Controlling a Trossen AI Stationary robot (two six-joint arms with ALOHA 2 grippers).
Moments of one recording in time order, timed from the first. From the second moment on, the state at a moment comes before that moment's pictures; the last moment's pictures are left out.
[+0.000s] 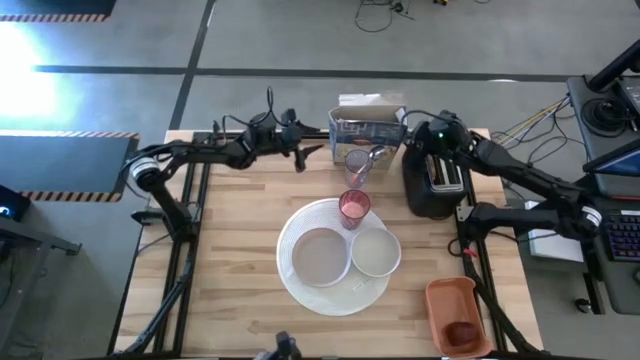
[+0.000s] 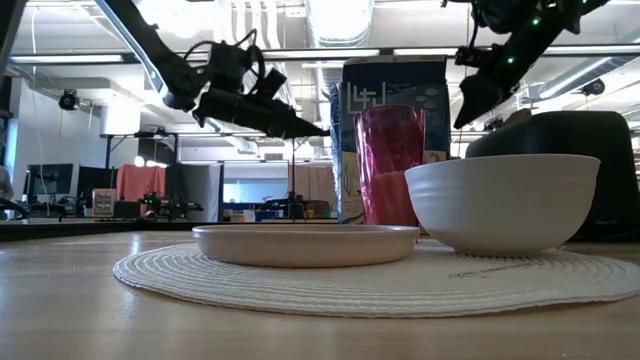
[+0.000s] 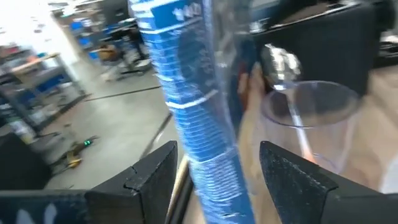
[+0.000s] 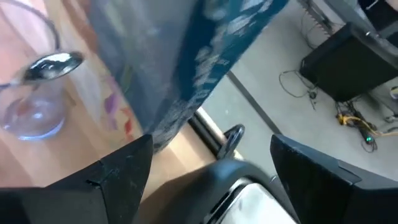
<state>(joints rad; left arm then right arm) 0.62 1.69 0.87 0.67 0.33 0.38 -0.68 0.97 0.83 -0.49 0.27 -0.28</state>
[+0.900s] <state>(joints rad) 0.67 1.84 1.10 0.53 0.38 0.36 -0.85 1.16 0.83 -0.33 -0.11 -0.36</state>
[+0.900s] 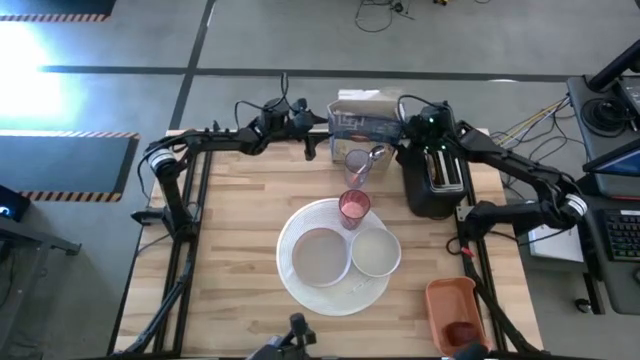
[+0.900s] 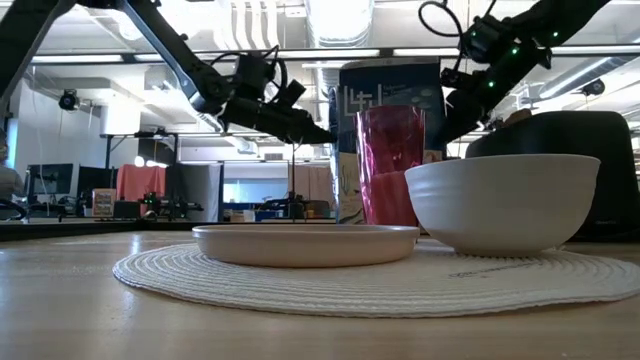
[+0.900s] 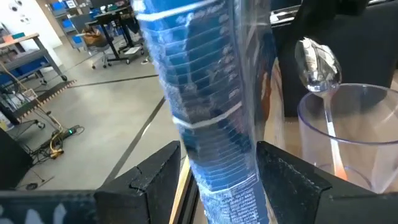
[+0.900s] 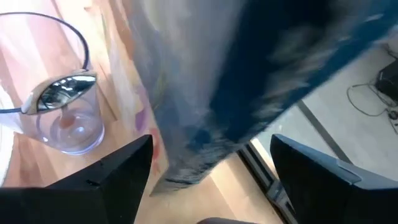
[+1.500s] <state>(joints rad) 0.66 1.92 1.21 0.51 0.55 0.35 -0.84 1.16 0.83 -0.21 -0.21 -0.38</state>
